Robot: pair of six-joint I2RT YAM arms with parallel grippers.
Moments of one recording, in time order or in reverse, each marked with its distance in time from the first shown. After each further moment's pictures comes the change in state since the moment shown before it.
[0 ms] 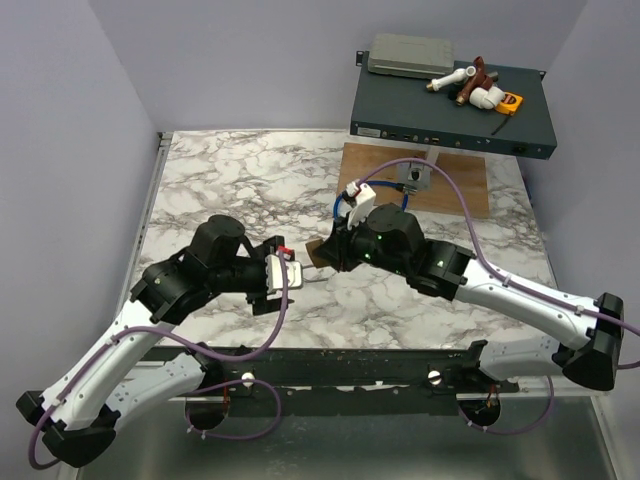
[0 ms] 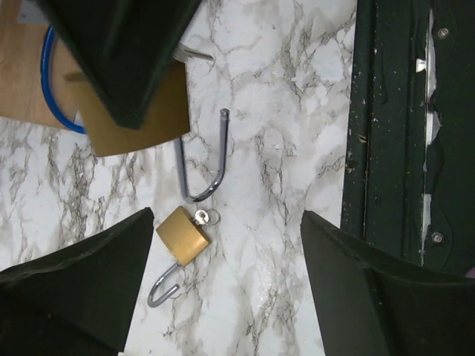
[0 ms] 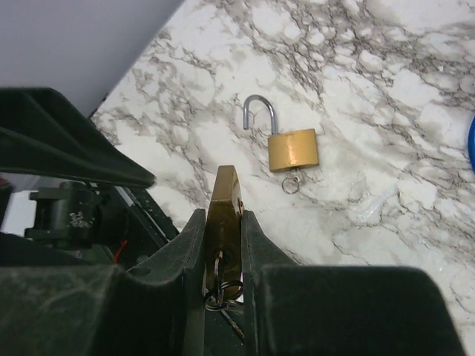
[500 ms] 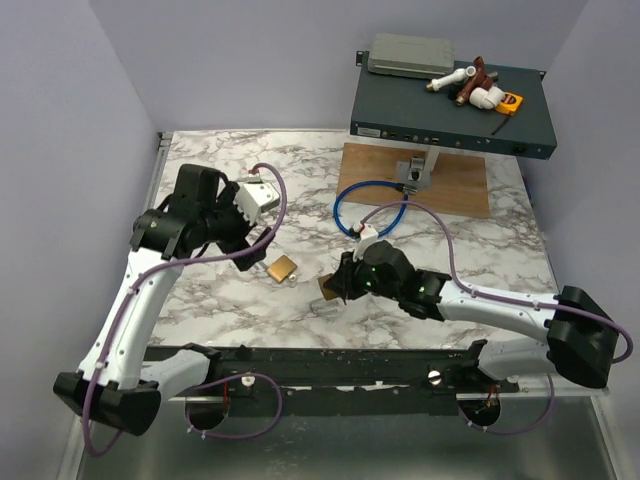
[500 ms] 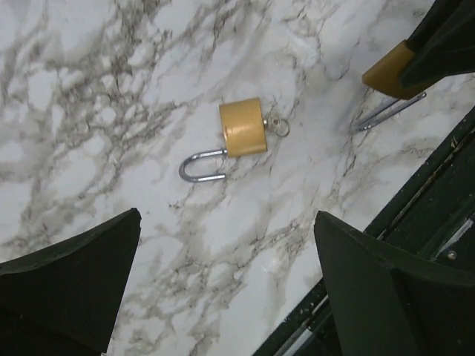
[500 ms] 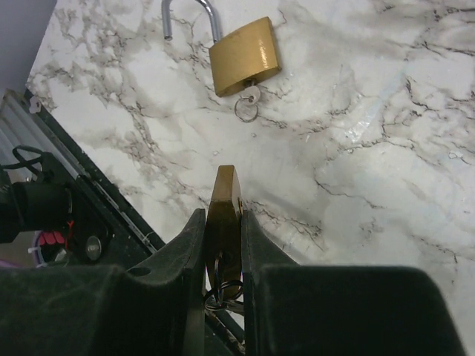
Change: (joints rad) left arm 0.385 0.254 0.283 -0.186 -0.127 -0.140; right arm -0.039 0.036 -0.433 0.320 -0.027 0.157
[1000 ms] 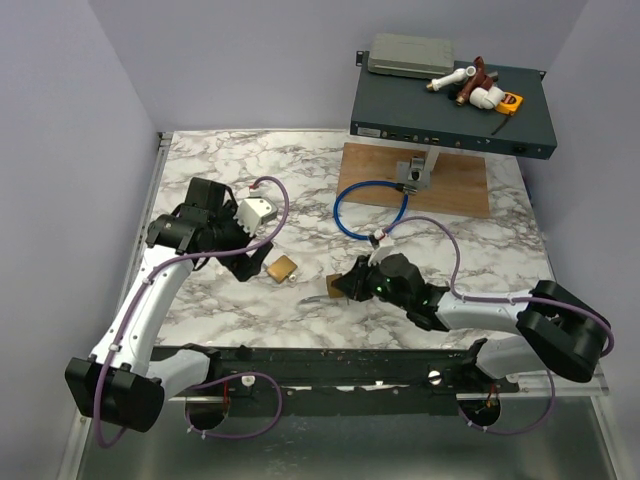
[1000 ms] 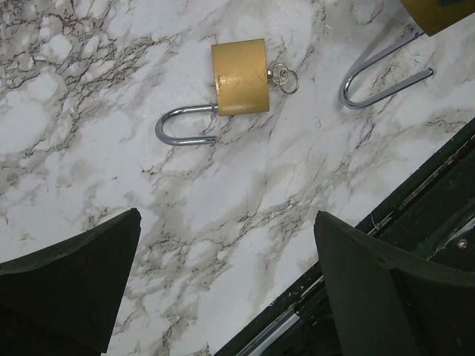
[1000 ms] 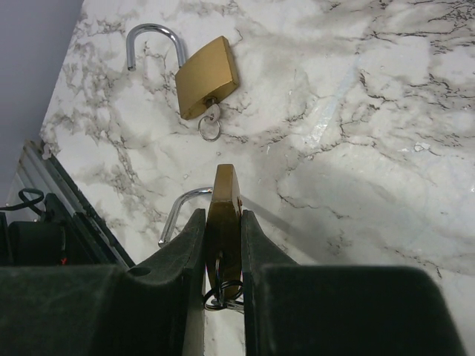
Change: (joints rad) left arm 0.081 0.047 -0.173 0.014 -0.049 -0.009; right arm -0.087 0.080 -0.260 0.435 -0.020 0.094
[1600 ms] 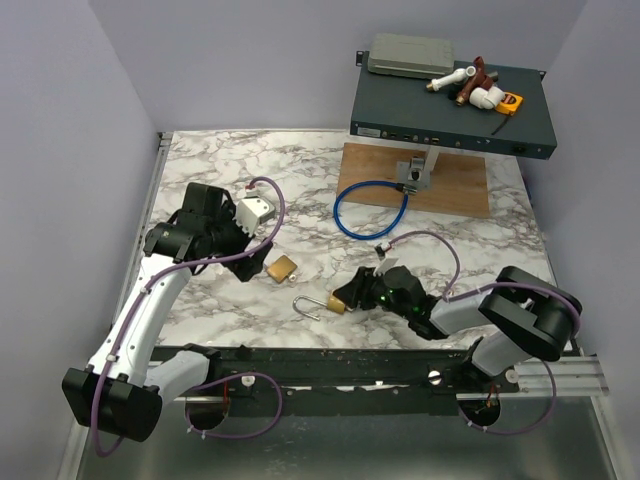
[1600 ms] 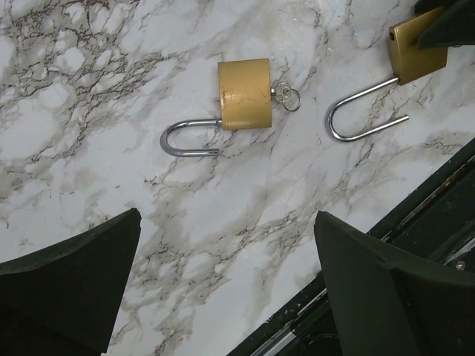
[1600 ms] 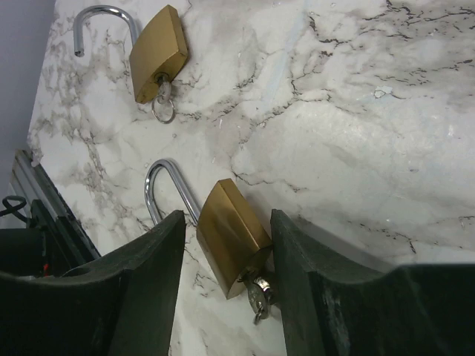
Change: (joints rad) left arm 0.000 -0.050 -0.057 0.074 0.002 -0.053; right arm -0.018 0.172 -0.162 0.348 -0.003 0.092
